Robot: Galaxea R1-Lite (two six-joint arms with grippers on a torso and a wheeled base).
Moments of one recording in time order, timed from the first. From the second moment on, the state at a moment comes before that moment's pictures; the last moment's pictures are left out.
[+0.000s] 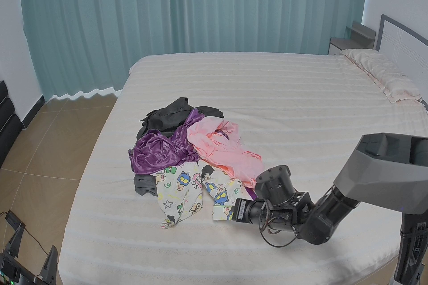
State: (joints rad) left arm 0.00 0.02 -0.02 0.00 -0.02 0.01; right arm 0.73 2.23 -0.76 -0.86 -0.02 0.75
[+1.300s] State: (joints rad) left arm -0.47 1.35 -0.35 -0.58 -0.23 0.01; right arm 0.65 1.44 -0.67 -0.98 0.08 0.67
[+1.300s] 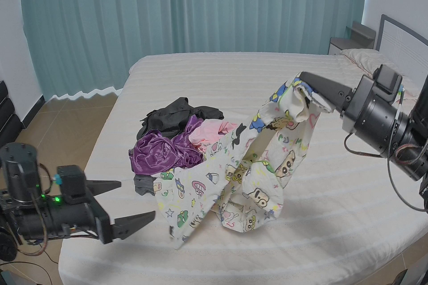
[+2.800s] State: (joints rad) left arm -1.08 2.25 -0.84 -1.26 0.64 -0.36; right arm 0.58 1.37 -0.78 -0.92 0.15 0.66
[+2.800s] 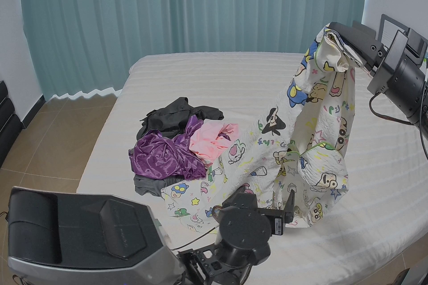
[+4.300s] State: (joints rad) left arm -0.83 2.39 -0.83 -0.99 0.72 -0.58; right arm 0.57 1.36 -0.78 -0.92 0.15 0.66
